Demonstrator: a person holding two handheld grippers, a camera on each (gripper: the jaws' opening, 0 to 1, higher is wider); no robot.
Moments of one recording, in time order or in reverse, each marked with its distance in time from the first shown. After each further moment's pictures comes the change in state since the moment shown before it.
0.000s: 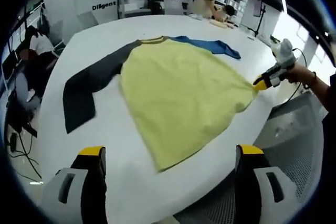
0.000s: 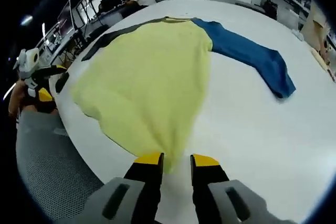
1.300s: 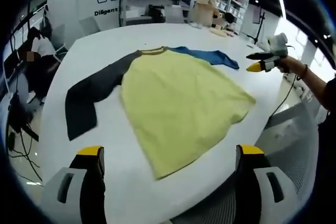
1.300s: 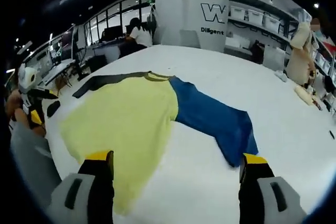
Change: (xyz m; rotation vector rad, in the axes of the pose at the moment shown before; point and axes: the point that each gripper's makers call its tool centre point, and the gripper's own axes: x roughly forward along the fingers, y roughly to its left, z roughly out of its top) left arm -0.009 -0.005 0.018 -0.015 -0.060 -0.010; right arm -0.028 -0.066 0.107 -0.119 -0.339 -0.096
